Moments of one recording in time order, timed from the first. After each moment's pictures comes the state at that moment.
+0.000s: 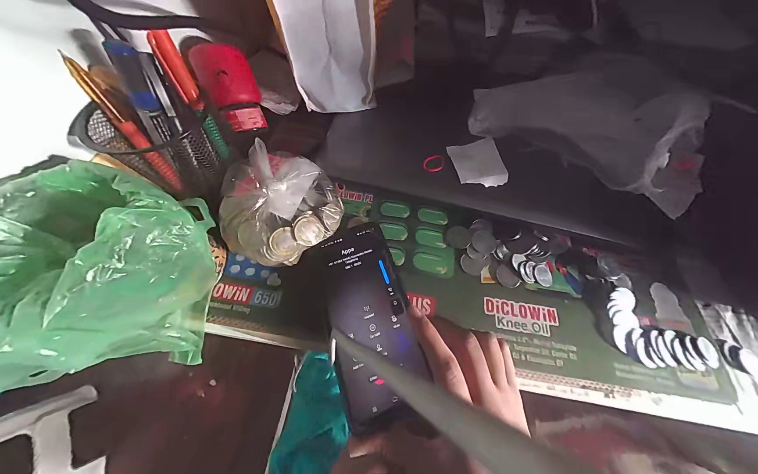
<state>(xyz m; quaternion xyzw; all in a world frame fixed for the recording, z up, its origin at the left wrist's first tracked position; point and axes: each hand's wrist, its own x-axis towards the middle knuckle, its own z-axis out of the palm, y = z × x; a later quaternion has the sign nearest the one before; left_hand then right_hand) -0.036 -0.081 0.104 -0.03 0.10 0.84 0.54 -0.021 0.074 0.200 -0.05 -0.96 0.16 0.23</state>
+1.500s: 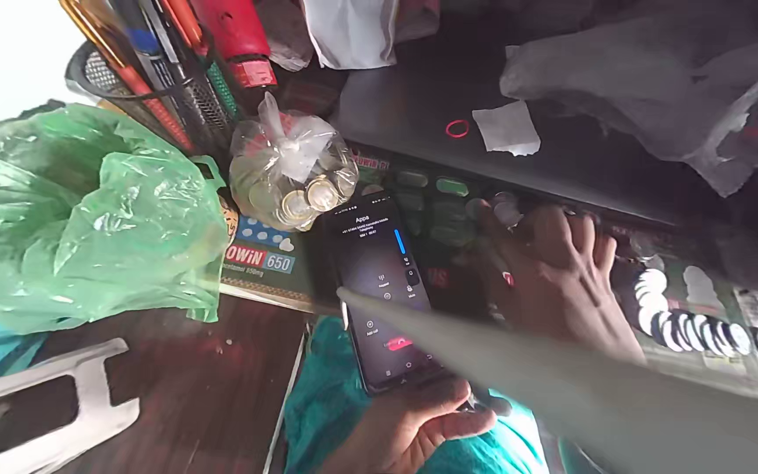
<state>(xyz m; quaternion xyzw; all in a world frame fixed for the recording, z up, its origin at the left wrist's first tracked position) -0.049 -0.046 0.141 -0.04 0.10 0.79 0.60 -0.062 0.149 0.229 -0.11 -0.98 0.00 0.15</state>
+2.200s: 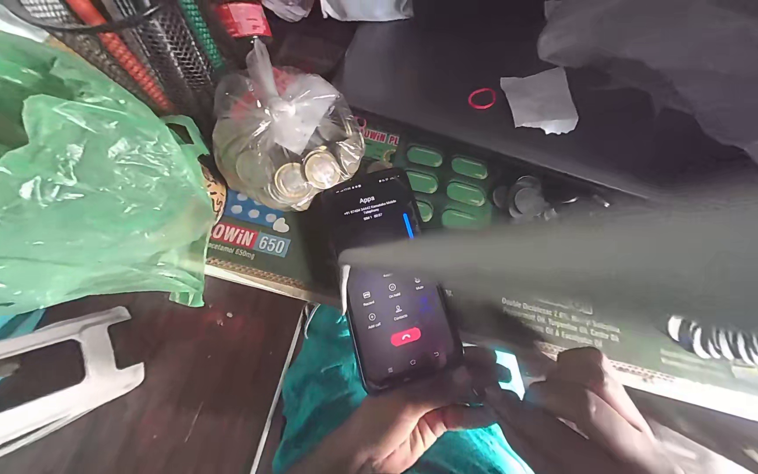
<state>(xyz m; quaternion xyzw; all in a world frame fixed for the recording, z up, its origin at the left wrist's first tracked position) -0.046 -0.045 0.135 -0.05 0.06 0.81 0.59 0.044 0.140 0.193 0.10 -0.93 0.26 0.22</state>
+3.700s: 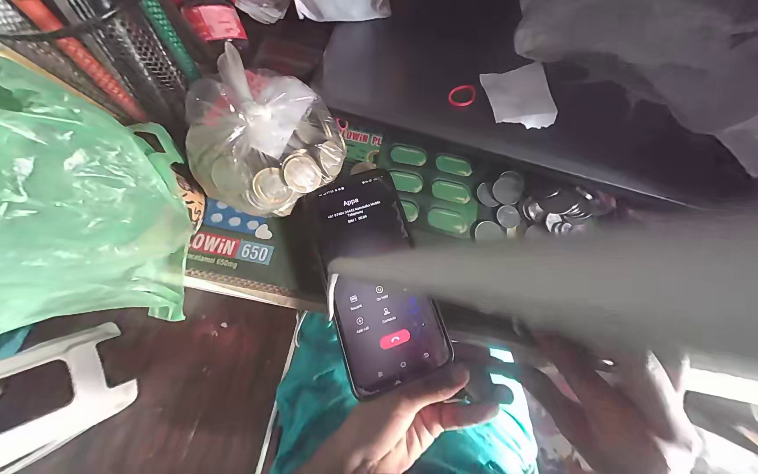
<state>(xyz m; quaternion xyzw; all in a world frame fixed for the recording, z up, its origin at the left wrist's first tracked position) -0.051 -0.042 0.143 -0.09 0.07 0.79 0.60 0.044 0.151 0.194 -0.05 -0.96 0.10 0.27</state>
